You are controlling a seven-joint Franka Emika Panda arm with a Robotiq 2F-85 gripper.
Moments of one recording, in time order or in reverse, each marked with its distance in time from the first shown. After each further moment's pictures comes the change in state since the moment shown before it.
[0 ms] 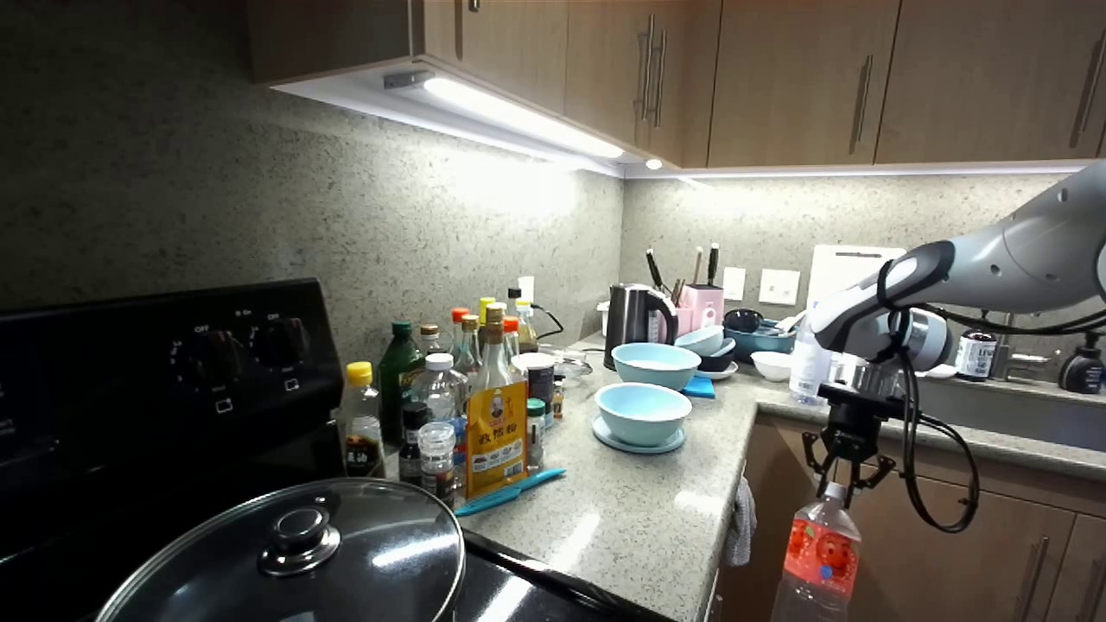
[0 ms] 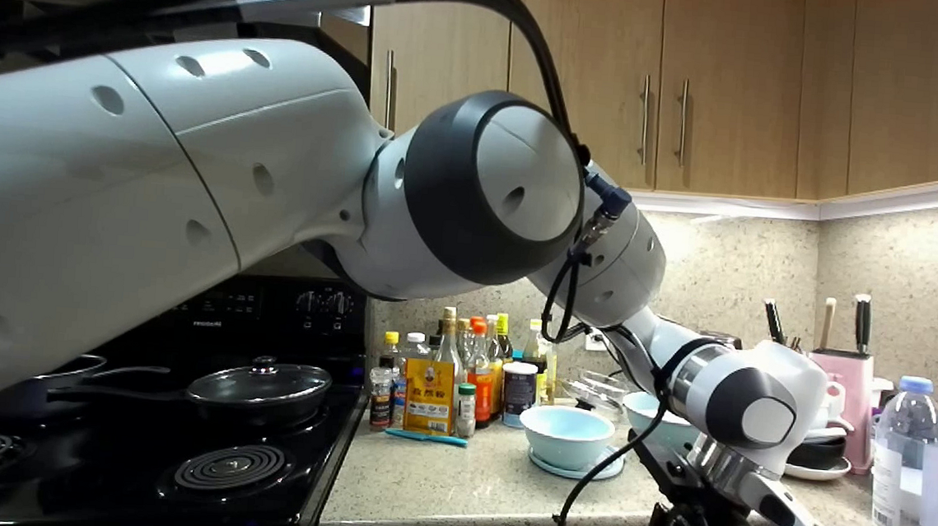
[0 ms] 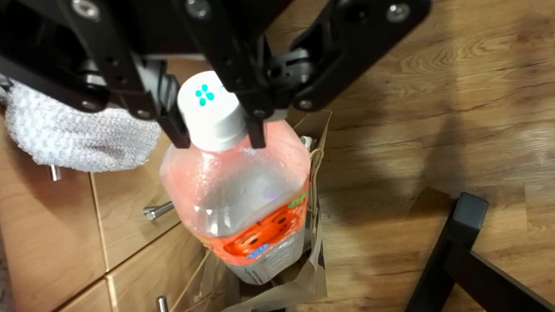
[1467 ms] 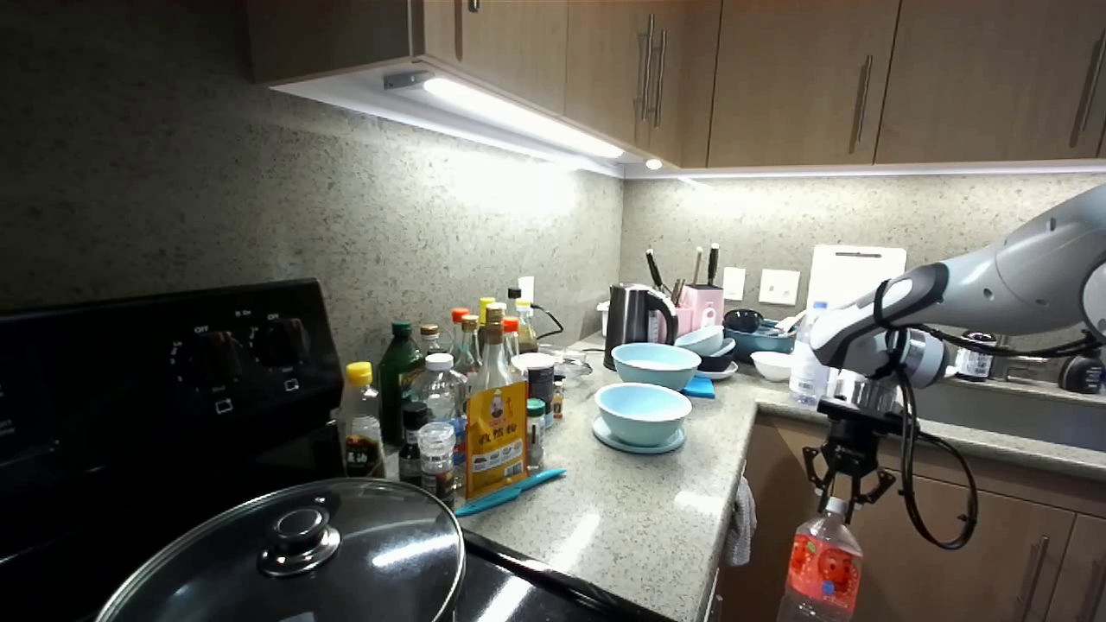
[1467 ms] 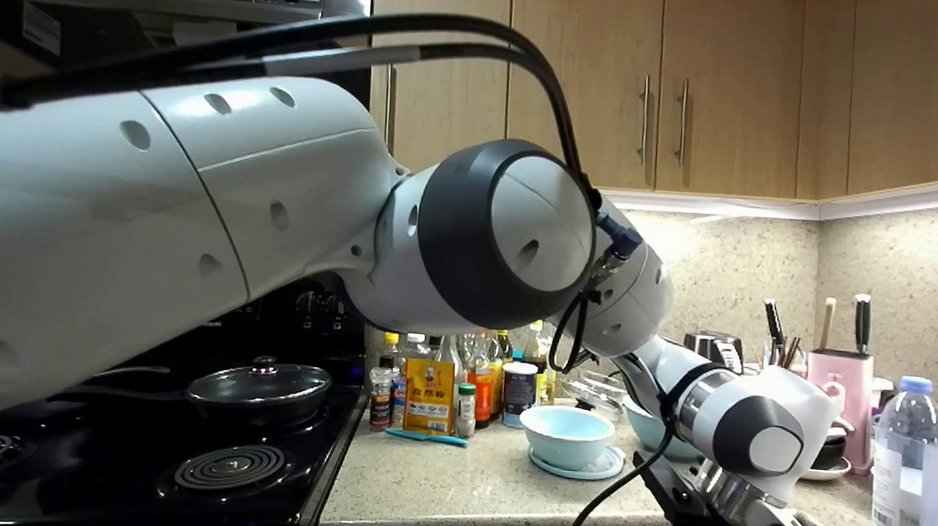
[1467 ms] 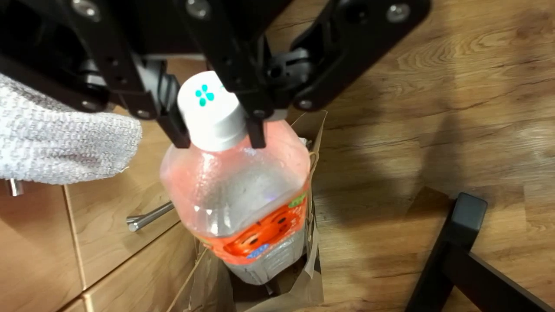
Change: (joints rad) arm -0.014 0.081 0.002 0.069 0.000 -0.005 0.003
